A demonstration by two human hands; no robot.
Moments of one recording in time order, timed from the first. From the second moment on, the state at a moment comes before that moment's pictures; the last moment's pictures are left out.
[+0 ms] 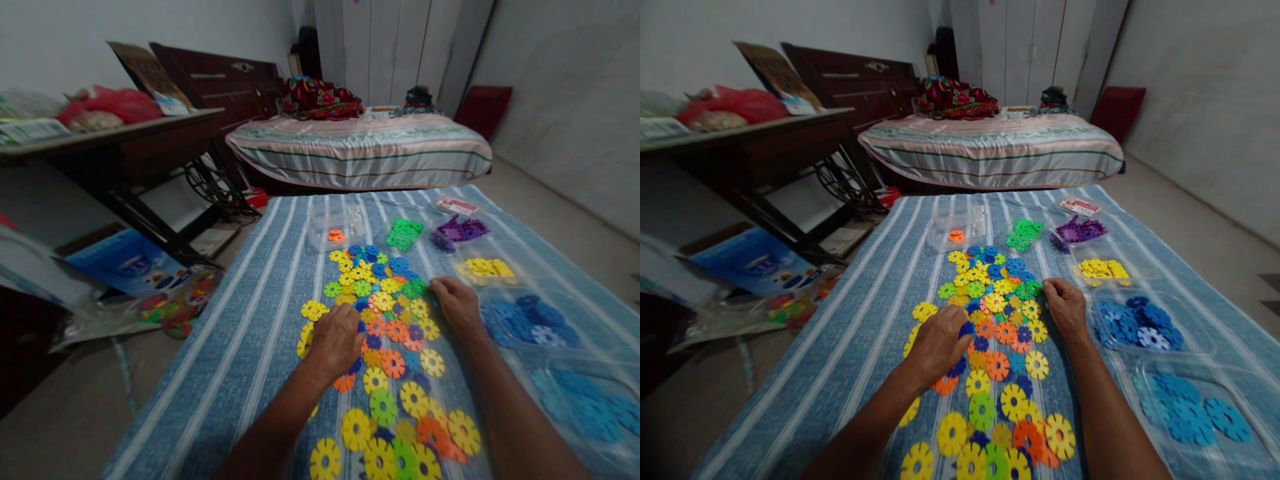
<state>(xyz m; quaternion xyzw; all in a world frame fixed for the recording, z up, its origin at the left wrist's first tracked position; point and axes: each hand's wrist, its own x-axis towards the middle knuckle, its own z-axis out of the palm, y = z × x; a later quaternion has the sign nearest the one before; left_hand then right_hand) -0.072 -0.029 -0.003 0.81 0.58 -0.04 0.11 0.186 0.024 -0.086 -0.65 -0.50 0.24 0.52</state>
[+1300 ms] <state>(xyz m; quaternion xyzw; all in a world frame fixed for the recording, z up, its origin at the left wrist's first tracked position) -0.071 -0.013 -0.034 0.83 0.55 0.08 0.07 0.183 0.025 -0.085 -0.65 -0.48 0.25 0.53</state>
